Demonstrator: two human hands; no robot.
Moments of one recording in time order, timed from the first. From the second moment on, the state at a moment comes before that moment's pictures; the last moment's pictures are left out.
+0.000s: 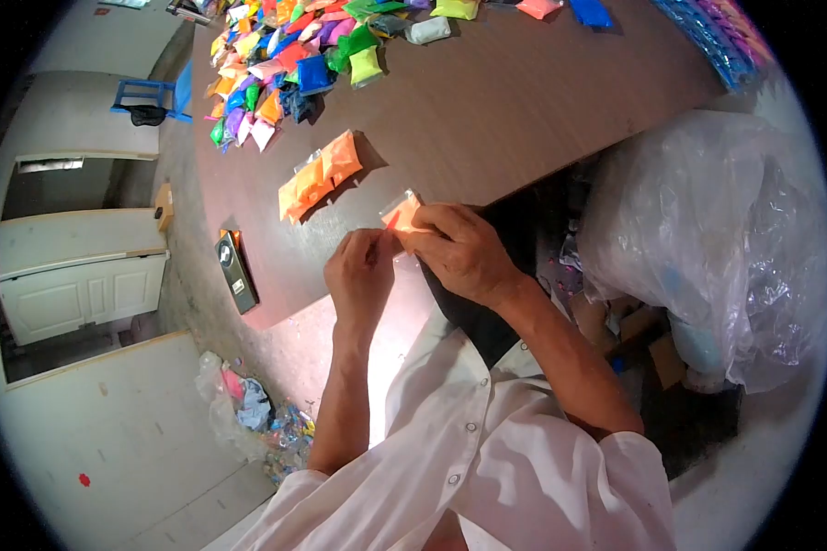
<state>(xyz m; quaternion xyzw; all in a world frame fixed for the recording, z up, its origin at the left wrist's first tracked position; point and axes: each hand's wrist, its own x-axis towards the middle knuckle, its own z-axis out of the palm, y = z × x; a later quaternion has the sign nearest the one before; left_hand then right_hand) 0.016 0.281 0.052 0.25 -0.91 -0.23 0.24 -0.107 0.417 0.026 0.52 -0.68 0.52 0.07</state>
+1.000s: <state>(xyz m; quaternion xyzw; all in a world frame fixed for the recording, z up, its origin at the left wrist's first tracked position) 0.015 0.270 0.058 0.21 -0.92 -0.24 0.22 -0.108 0.417 0.022 0.52 -0.69 0.51 0.04</state>
